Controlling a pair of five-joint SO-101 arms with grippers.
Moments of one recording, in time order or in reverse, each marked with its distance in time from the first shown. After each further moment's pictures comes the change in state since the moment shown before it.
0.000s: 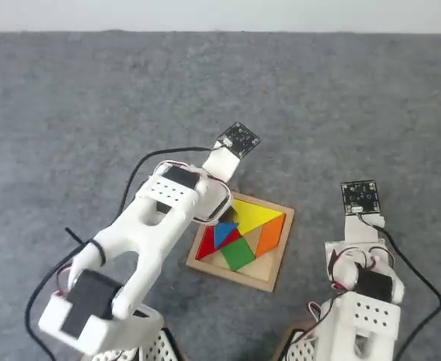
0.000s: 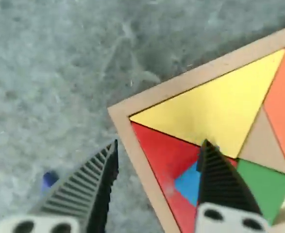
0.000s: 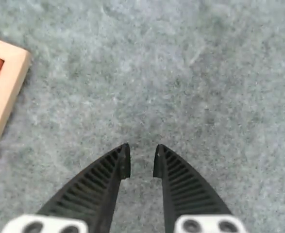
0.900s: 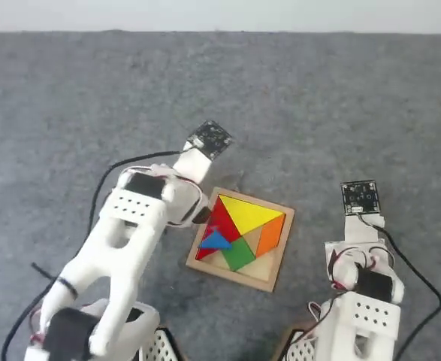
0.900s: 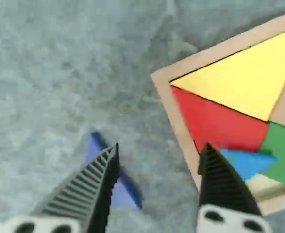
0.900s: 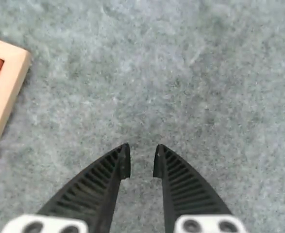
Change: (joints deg) left arm -8.4 -15.1 6.2 6.4 -6.6; right arm 0.0 0.0 0.0 0.0 0.0
